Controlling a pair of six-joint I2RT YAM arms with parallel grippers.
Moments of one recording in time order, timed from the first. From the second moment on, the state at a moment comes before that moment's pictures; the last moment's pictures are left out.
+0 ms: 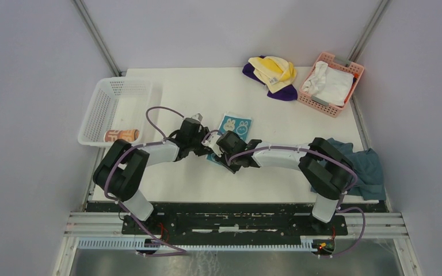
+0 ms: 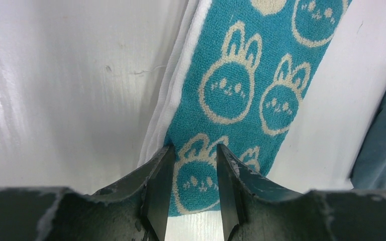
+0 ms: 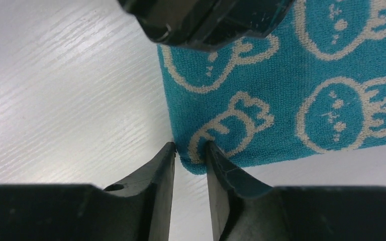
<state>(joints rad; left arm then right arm) -0.51 1.64 0.73 0.11 0.16 -0.74 0.95 1.79 1.05 -0.30 0.03 -0.10</state>
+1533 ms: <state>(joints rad) -0.43 1.28 0.36 0.11 0.02 -1.25 0.92 1.88 1.17 -0.26 -0.30 0.15</state>
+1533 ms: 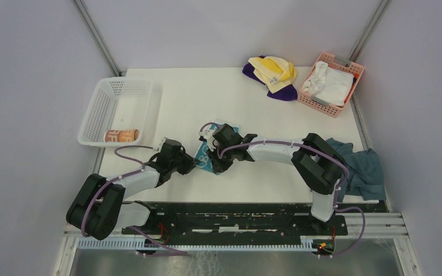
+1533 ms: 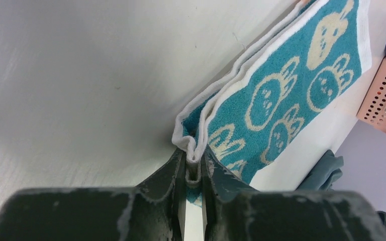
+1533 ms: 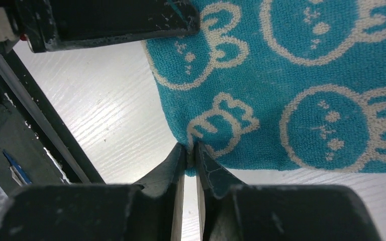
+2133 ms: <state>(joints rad) -0.43 1.24 0.35 0.05 0.00 -1.25 1.02 1.87 1.17 -0.21 -0.15 0.01</state>
